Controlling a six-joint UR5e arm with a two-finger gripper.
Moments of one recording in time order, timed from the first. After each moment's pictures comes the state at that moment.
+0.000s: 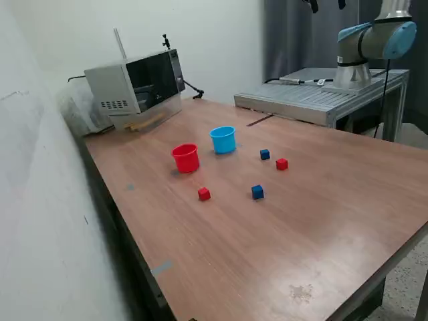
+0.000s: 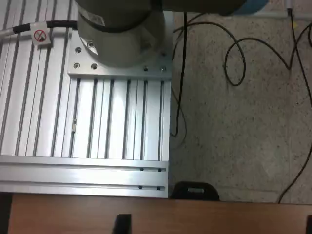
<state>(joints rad) -0.05 -1.78 1.72 -1.12 -1.62 3.08</state>
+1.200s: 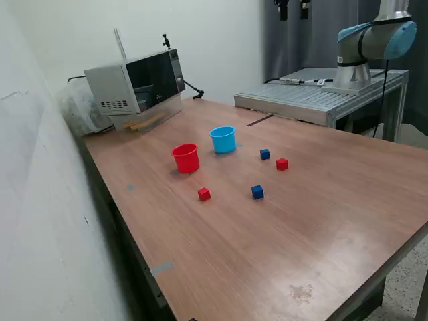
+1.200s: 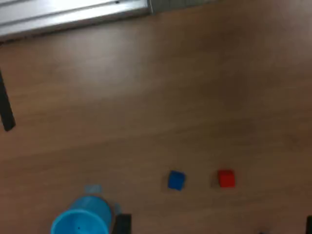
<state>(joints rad) -0.03 -1.66 1.69 -1.66 -1.61 3.32</state>
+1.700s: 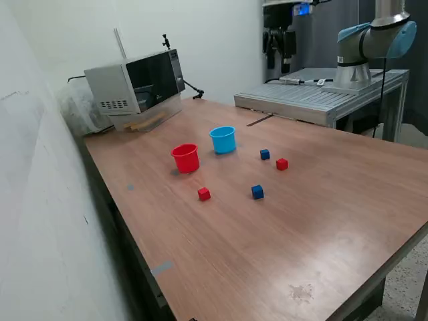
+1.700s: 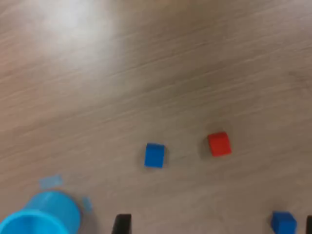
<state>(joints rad) 0.01 -1.39 1.74 -1.99 -1.61 3.50</state>
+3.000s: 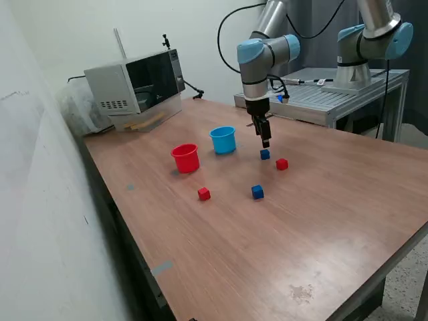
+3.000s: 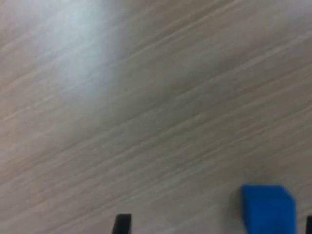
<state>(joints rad) -0.11 -1.02 1.83 -2.32 -1.65 3.53</state>
